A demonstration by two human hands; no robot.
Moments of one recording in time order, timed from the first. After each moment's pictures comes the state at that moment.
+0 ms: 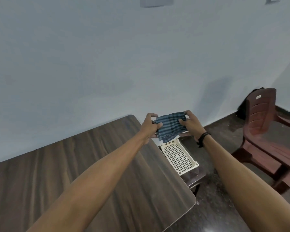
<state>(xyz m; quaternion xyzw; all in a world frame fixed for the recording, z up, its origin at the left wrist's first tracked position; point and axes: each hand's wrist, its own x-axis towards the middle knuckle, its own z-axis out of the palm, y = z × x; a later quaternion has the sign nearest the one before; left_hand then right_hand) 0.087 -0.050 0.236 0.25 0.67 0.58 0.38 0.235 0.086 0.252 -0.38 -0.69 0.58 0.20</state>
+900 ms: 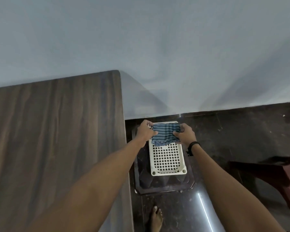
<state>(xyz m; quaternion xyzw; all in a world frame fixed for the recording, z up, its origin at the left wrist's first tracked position) 0.077 0.198 -0.064 -0.02 0.82 0.46 0.34 0.177 0.367 -0.079 -0.41 -0.76 0.50 -0.09</state>
